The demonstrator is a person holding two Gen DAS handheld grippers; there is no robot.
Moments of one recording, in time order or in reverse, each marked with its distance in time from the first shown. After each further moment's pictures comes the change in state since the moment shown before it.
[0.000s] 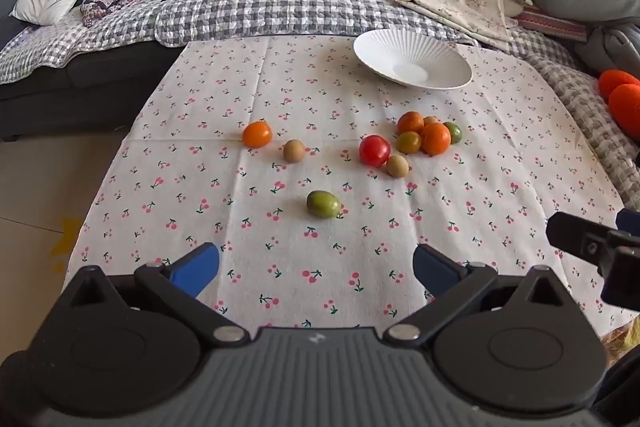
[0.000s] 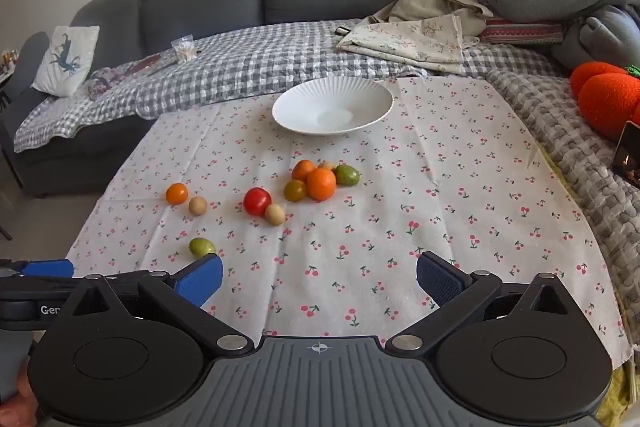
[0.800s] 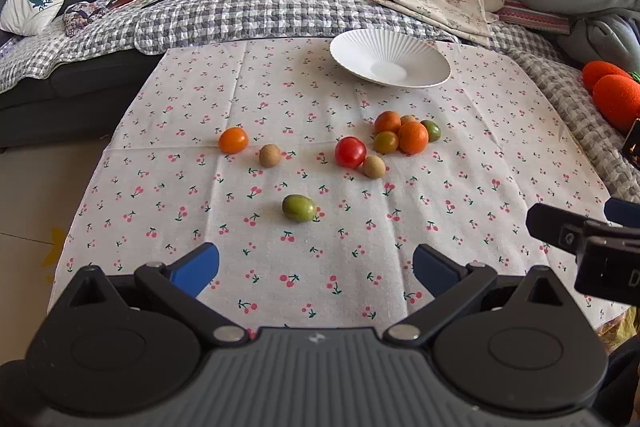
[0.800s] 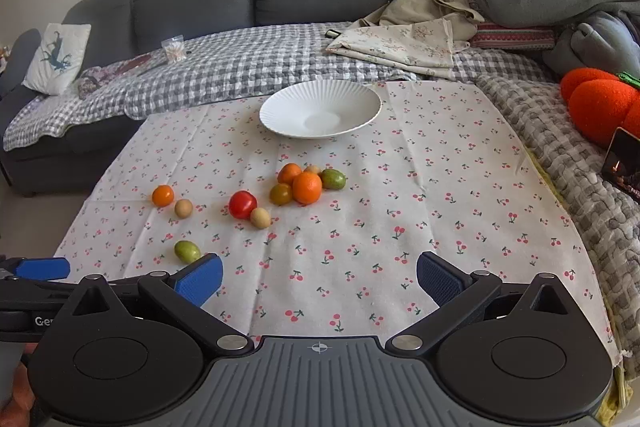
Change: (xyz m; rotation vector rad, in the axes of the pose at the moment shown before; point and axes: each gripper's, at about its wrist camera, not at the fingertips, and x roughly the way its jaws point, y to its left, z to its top) left arm 0.003 -0.011 0.004 0.015 0.028 -0.043; right arm 0.002 -0.005 0.003 0.004 -0.008 -0.024
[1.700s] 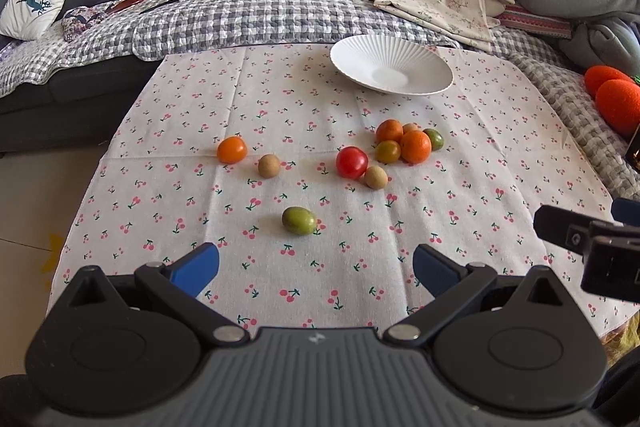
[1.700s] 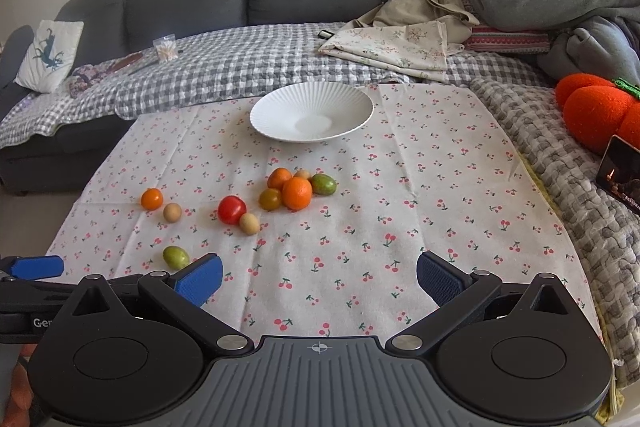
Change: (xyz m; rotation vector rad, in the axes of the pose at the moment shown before) left arm 0.007 0.001 0.008 0.002 -0.015 0.000; right arm 0.006 0.000 0.006 -0.013 0.002 -0.027
